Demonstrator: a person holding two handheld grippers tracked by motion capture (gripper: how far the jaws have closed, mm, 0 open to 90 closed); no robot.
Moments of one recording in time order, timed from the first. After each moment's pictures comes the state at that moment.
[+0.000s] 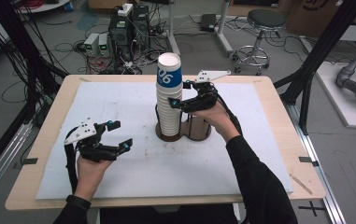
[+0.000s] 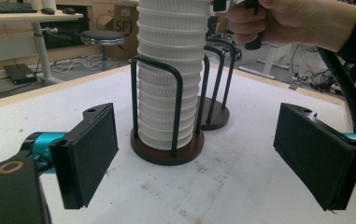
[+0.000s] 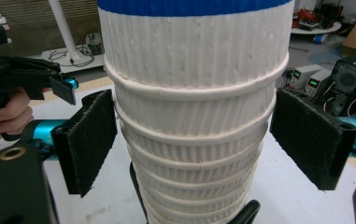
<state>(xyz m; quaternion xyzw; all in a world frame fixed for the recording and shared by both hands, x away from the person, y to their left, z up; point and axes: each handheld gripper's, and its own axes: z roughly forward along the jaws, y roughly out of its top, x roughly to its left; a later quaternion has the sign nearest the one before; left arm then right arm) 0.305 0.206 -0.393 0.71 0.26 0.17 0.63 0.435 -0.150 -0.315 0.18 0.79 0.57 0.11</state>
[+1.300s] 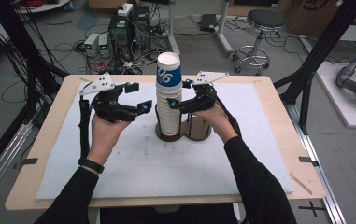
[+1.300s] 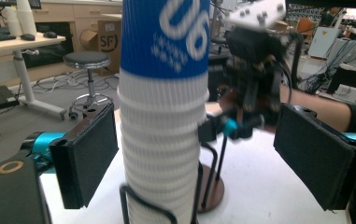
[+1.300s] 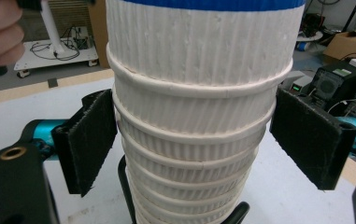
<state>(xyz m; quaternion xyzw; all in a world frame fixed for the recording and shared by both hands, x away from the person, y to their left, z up) 0.365 0.150 -0.284 0.71 0.23 0.16 0.64 0.430 -0.146 -0.316 0.17 0.80 0.56 0.15</state>
